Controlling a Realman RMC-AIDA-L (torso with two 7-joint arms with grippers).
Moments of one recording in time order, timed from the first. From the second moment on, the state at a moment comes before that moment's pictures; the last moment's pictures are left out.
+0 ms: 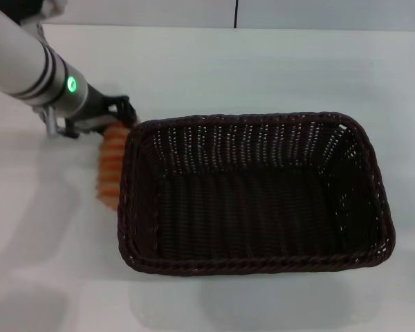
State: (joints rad) left arm -0.65 -2.06 -1.70 -1.16 2.77 -1.20 -0.36; right arm 0.42 2.02 -1.80 -0.45 0.64 -1.15 -0.31
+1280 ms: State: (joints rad) left arm -0.75 -2.07 -1.48 -1.75 2.47 -1.45 -0.13; right arm 0.45 2.03 -1.75 -0.45 0.64 -1.14 -0.34
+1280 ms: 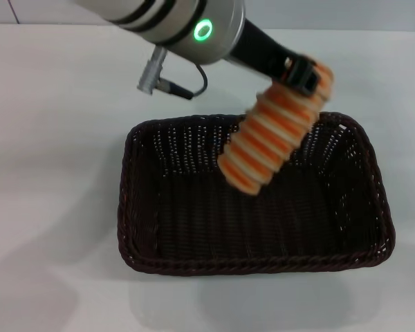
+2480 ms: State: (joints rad) left arm -0.07 -2.06 -1.41 -1.49 2.65 0.13 0.07; right arm 0.45 2.08 -1.69 -0.48 0.64 -1.16 -0.34
